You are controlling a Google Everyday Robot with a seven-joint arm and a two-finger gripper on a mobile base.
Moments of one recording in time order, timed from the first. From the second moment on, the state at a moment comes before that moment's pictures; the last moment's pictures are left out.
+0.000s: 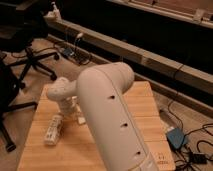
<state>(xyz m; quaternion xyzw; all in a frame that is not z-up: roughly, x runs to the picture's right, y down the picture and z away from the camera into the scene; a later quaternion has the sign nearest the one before) -0.210 0.194 0.876 -0.30 0.24 0.49 0.78</state>
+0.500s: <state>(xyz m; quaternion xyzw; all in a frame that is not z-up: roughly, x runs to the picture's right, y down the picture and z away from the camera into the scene) -0.247 0.236 0.841 -0.37 0.21 0.46 0.78</state>
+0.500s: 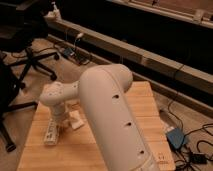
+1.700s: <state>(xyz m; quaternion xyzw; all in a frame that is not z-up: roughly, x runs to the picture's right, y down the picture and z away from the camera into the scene) -0.127 0.308 0.783 -0.36 0.32 0.46 0.74</state>
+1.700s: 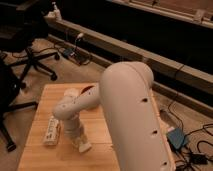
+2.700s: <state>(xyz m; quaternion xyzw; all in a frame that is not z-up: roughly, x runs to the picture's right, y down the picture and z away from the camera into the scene) 0.012 0.244 0.826 -0.24 0.40 0.56 0.69</state>
